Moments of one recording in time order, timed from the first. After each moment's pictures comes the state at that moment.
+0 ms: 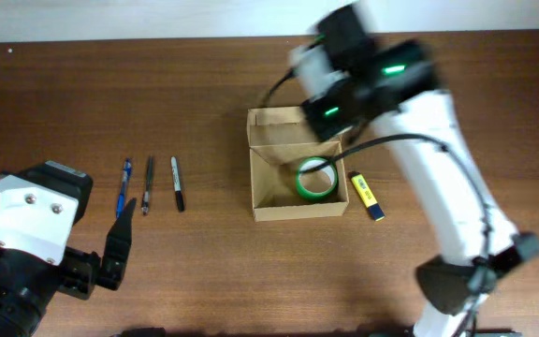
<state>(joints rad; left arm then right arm) 0.05 1.06 2.12 -1.53 0.23 0.38 0.52 1.93 2.21 -1.48 -0.05 -0.11</state>
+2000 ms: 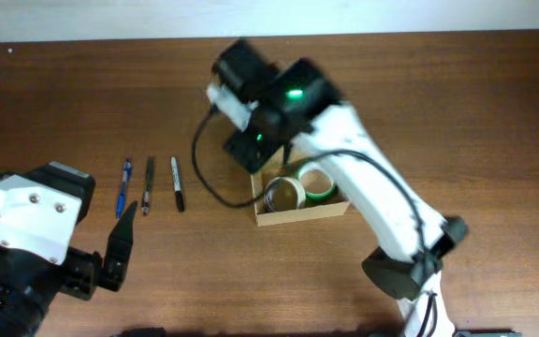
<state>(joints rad) 0.05 1.06 2.10 -1.55 0.22 0.38 0.73 2.14 2.63 -1.64 0.05 -0.10</state>
